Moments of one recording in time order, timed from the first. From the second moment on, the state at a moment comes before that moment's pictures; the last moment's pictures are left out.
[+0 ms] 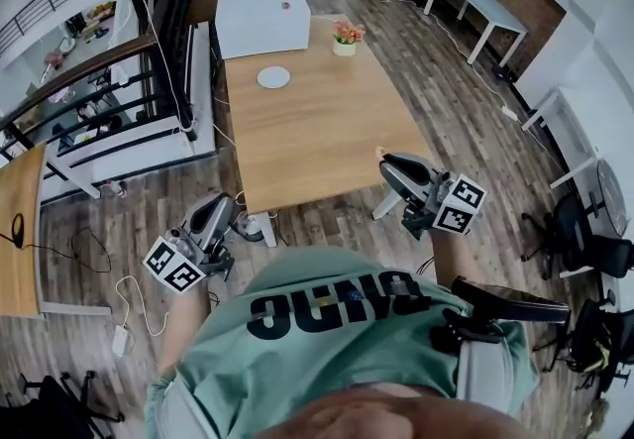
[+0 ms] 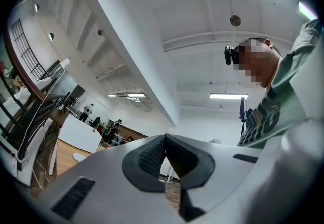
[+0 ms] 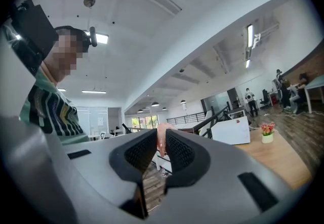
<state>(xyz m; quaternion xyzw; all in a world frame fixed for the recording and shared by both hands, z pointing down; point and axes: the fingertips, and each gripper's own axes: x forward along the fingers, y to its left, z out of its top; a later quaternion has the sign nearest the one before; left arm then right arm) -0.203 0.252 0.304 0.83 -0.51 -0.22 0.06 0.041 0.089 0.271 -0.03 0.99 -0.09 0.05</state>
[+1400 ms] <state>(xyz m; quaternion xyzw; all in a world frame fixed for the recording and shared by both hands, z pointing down) -0.183 0.032 0.308 0.73 -0.65 -0.18 0.05 -0.024 -0.209 0.318 0.14 0.98 -0.15 0.08</state>
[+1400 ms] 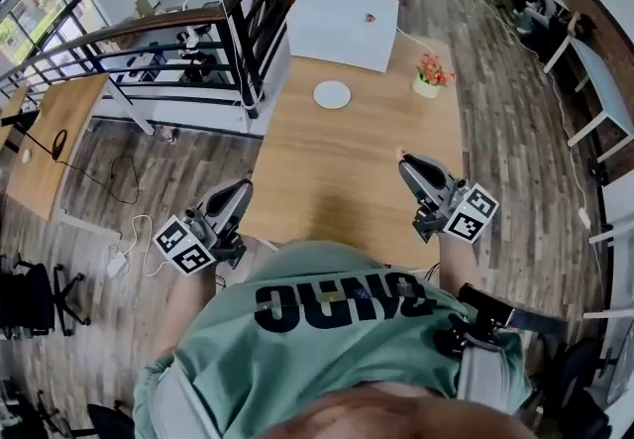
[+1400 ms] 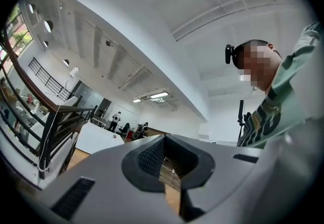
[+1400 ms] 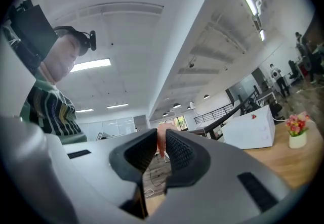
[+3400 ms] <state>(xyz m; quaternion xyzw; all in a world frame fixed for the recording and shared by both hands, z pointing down) -0.343 -0.139 0.375 0.79 -0.58 -0.15 0.13 -0.130 -0.388 0.438 0.00 0.98 -0.18 -0.05</state>
